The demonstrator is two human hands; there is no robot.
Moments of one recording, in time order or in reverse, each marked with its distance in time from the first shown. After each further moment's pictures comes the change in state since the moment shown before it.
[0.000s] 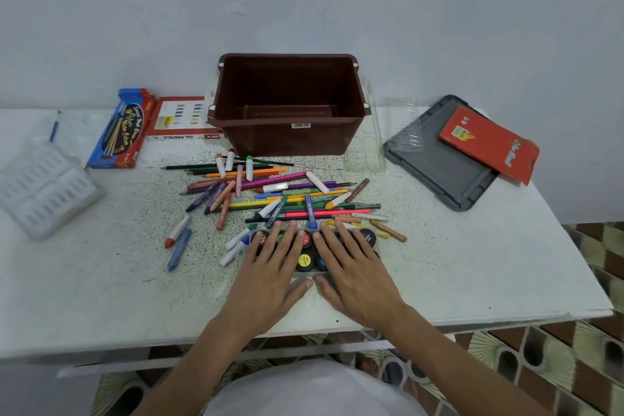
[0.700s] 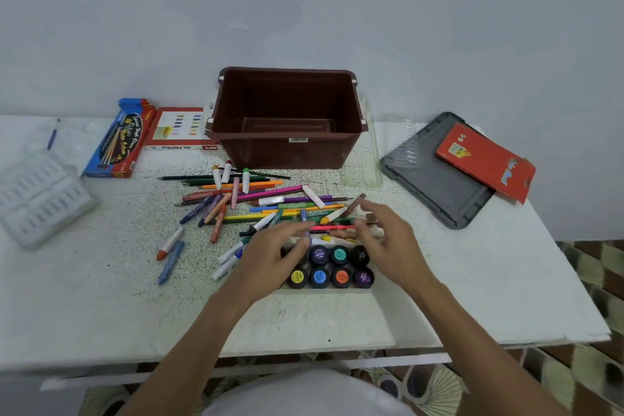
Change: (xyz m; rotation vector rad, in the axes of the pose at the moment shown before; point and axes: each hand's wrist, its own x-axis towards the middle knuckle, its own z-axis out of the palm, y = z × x) left_hand 0.053 -0.001 -0.052 -0.873 0.142 -0.160; right_hand 0.036 0.069 -0.052 0.767 0.203 0.429
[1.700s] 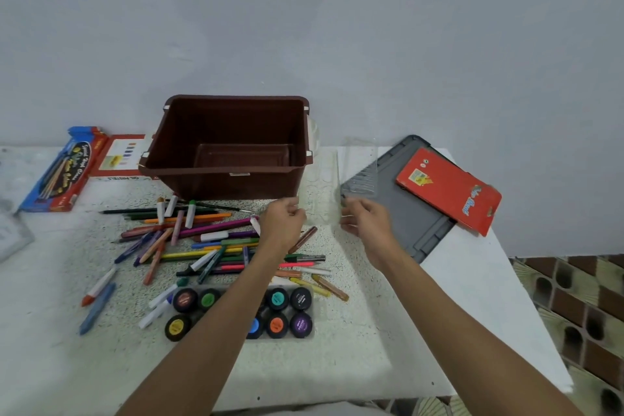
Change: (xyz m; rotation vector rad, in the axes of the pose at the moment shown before) left_hand 0.160 0.042 0.087 -0.191 0.235 -0.508; right_hand 0.097 0.056 -0.049 0.689 0.047 0.610
